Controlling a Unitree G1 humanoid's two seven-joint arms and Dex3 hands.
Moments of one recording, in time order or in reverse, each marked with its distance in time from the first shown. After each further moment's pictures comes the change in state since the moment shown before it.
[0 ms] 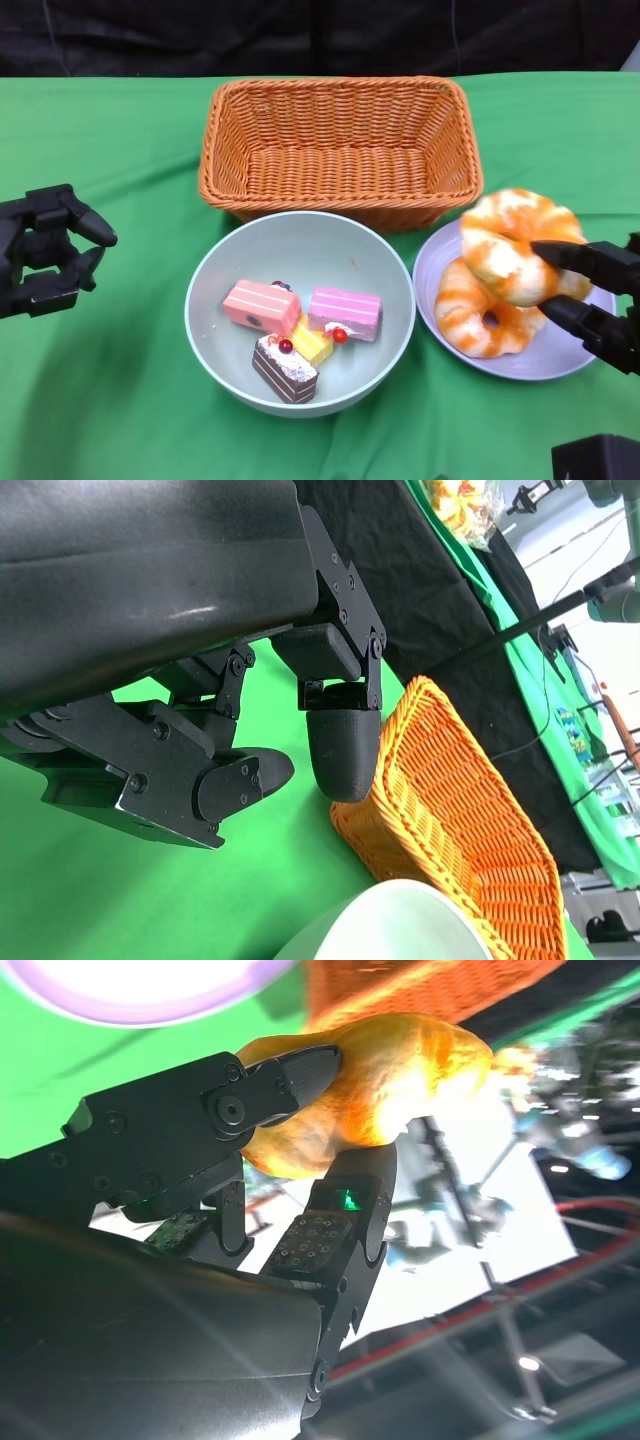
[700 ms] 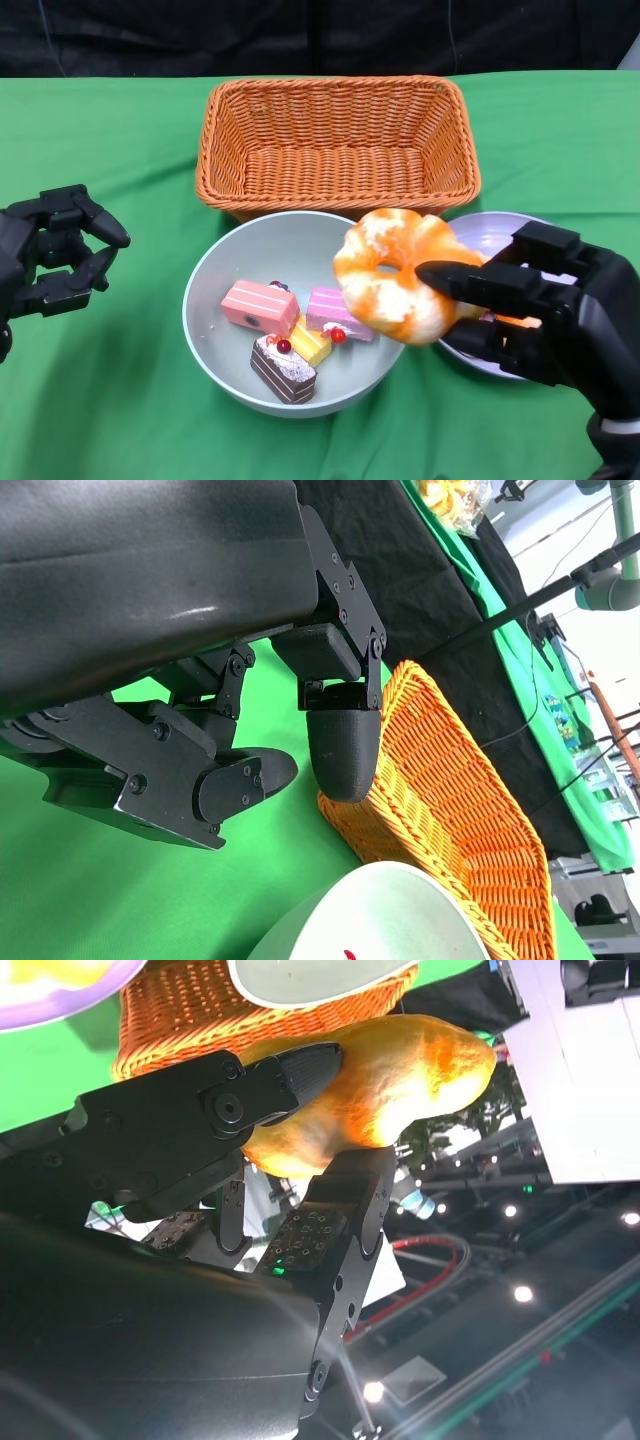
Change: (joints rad) left arm 0.005 -0.020 -0.011 -0.014 0.005 -0.013 0.001; right arm -0.016 -0.008 0.136 -0.222 -0.012 -0.106 0.128
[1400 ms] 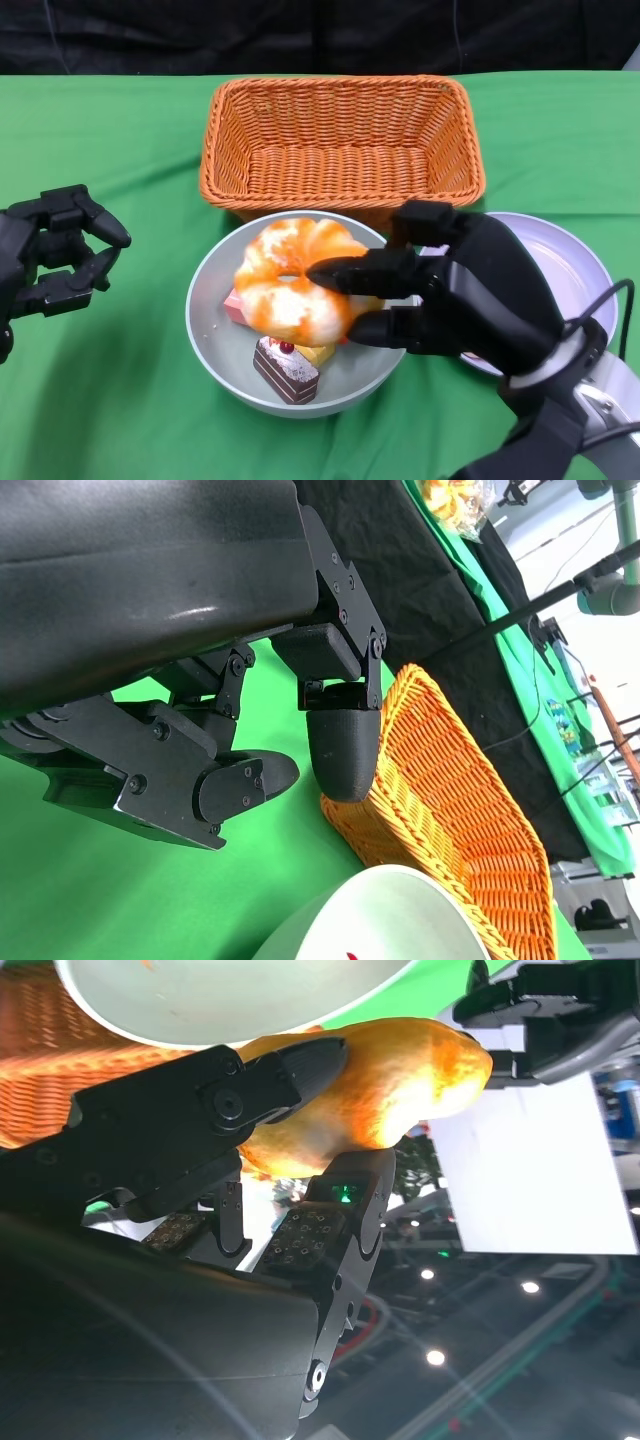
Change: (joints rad) left arm 0.002 -0.004 0.001 -0.004 -0.003 0.000 0.000; right arm -0.229 0.034 0.228 0.055 0.001 0.097 0.140
